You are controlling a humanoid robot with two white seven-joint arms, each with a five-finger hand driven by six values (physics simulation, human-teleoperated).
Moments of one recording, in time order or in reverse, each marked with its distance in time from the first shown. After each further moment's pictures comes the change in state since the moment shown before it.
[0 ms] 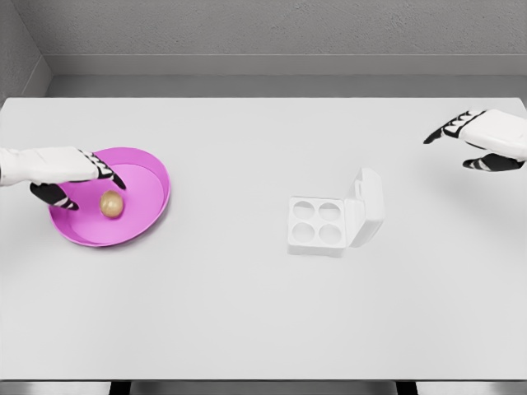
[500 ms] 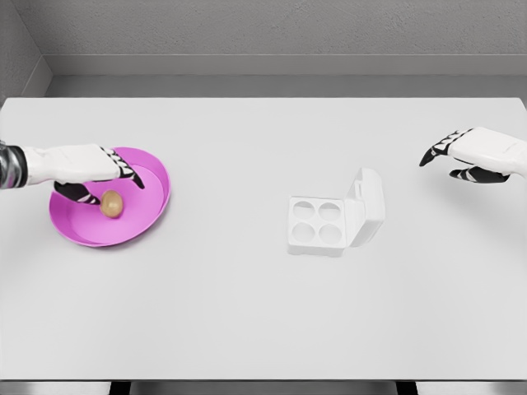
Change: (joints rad) left arm 0.034 -0.080 0.066 -0.028 -0.100 0.000 0.000; right arm 0.002 0.032 0.046 0.045 0.026 0.000 -0.002
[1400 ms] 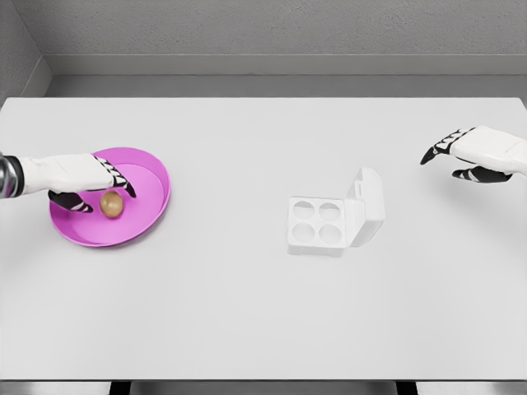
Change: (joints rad) left arm 0.055 0.004 0.043 0.001 -0.063 0.000 0.000; right arm -0.002 -0.006 -0.002 -0.003 -0.001 0.000 0.000
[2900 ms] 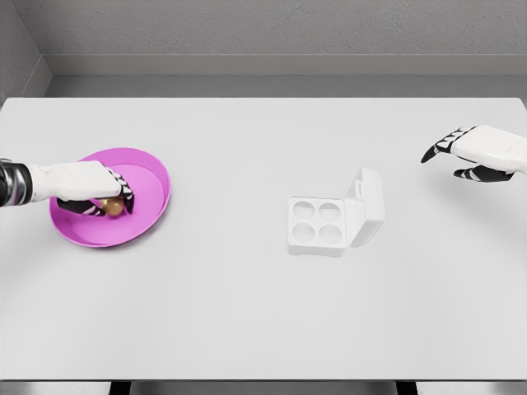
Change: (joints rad) left arm 0.035 -0.006 0.015 -0.040 -0.008 0.000 0.000; right arm -0.002 -0.004 -0.001 -0.004 0.000 0.000 0.000
